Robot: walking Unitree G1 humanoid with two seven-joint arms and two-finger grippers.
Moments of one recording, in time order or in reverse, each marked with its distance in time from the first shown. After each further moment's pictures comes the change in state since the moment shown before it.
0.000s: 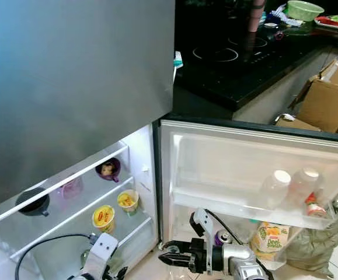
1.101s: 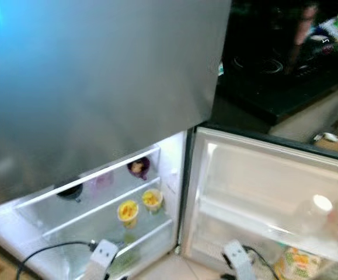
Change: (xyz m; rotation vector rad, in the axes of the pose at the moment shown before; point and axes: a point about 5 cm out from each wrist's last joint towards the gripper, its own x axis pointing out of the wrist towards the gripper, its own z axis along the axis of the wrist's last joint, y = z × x) left arm -0.008 -0.015 -0.027 -0.082 0.097 -0.024; right arm -0.097 0.006 -0.109 0.240 0.418 -0.788
